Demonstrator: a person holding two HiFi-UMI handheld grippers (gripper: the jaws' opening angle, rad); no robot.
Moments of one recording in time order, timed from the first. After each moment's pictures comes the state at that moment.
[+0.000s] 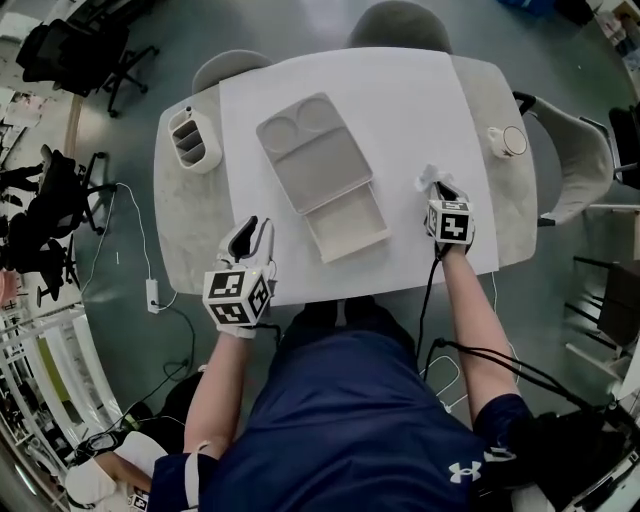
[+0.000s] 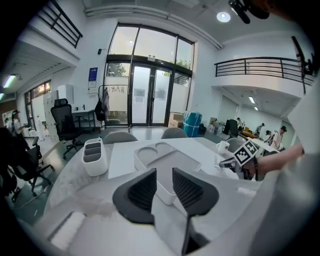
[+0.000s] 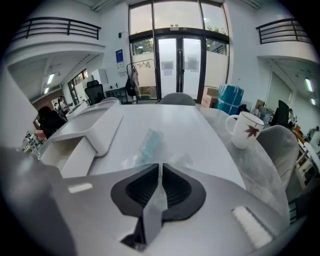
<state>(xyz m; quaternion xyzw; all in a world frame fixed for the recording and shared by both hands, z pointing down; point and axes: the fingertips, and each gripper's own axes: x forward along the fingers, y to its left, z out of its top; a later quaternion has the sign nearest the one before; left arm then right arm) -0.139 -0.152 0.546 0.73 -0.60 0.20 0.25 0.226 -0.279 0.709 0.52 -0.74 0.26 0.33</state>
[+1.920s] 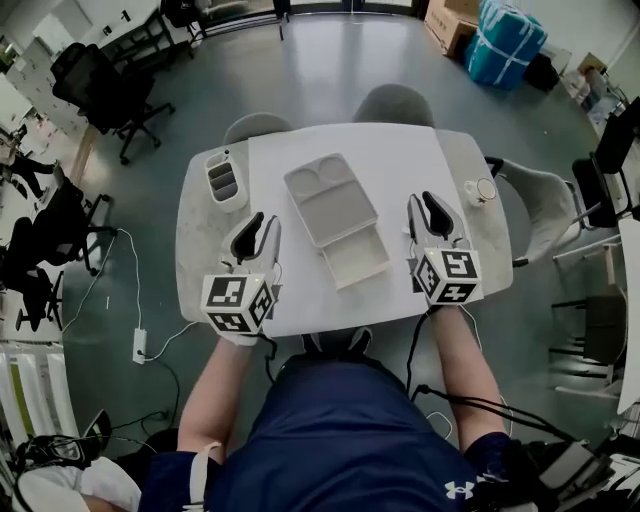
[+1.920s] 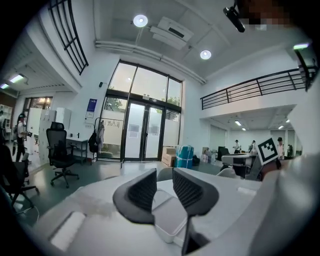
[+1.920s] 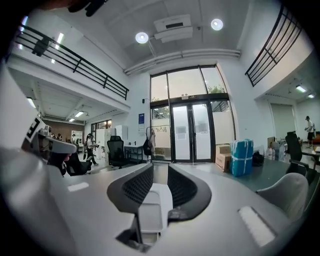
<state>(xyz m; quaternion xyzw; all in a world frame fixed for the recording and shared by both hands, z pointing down) -0.161 -0.142 0.386 0.79 -0.60 0.06 0.11 0.106 -0.216 0.390 0.52 -0.85 0.06 0.04</state>
